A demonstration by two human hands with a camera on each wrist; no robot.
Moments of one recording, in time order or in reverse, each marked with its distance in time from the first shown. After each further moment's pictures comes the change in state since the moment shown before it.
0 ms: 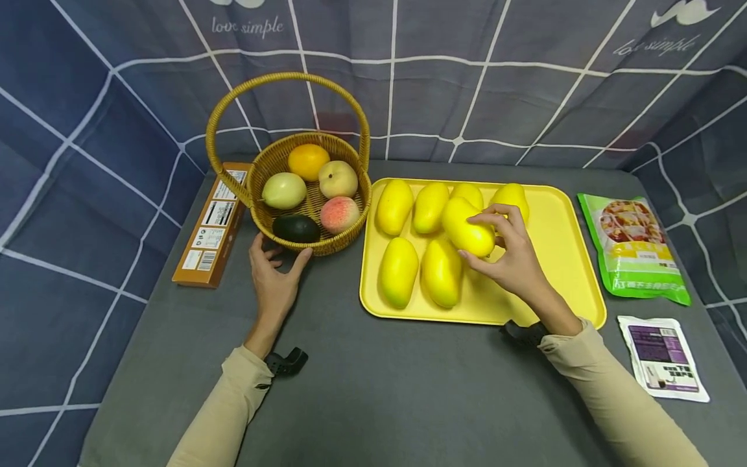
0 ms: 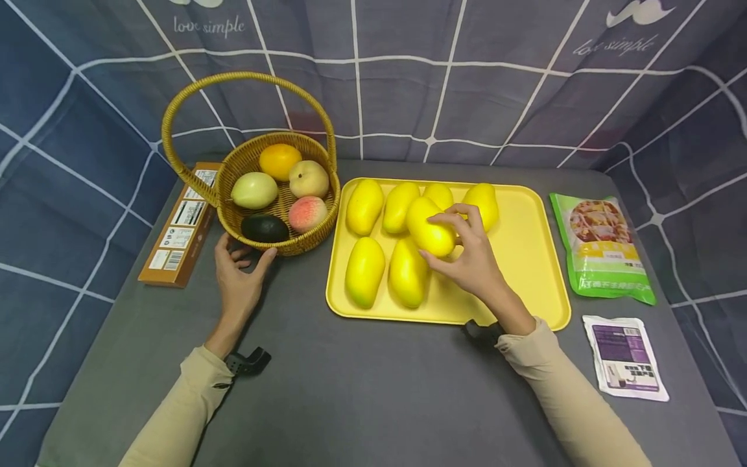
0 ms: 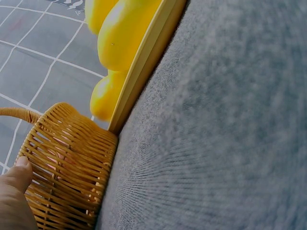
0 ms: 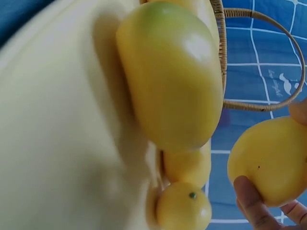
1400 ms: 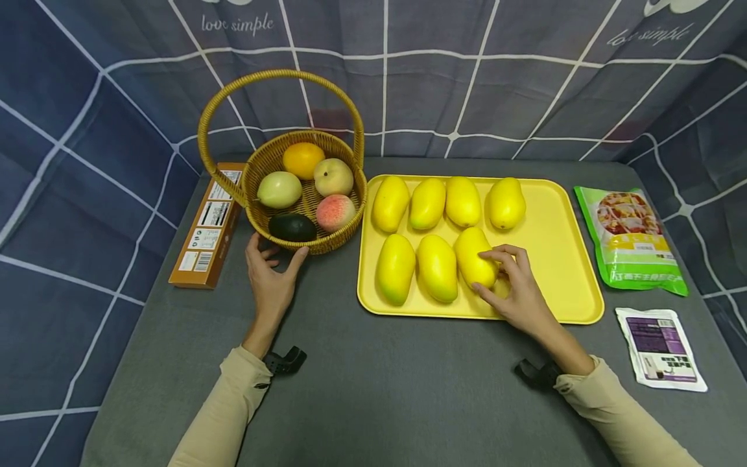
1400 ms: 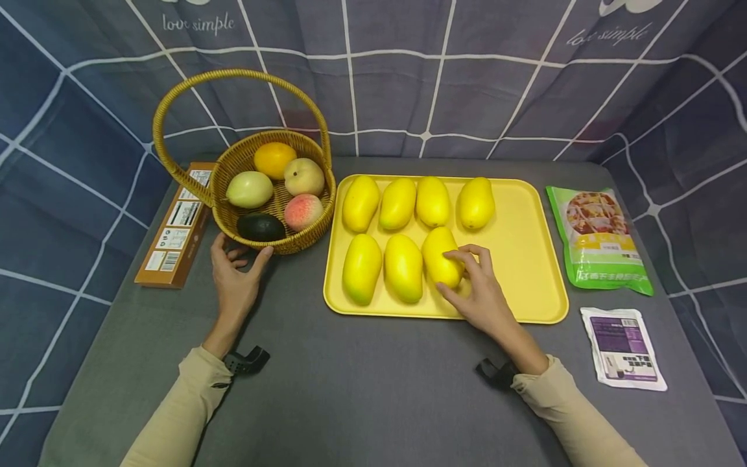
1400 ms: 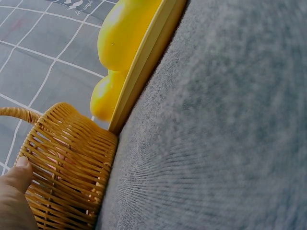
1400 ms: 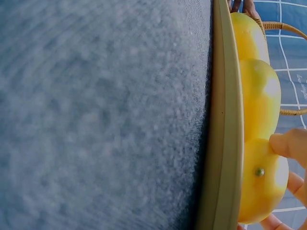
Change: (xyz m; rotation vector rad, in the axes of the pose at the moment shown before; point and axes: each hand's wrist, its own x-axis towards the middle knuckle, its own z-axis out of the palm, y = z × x) left_hand 0.000 -0.001 0.000 -0.015 0.003 0.010; right_hand -0.070 0.031 0.003 -0.046 -0.083 0.096
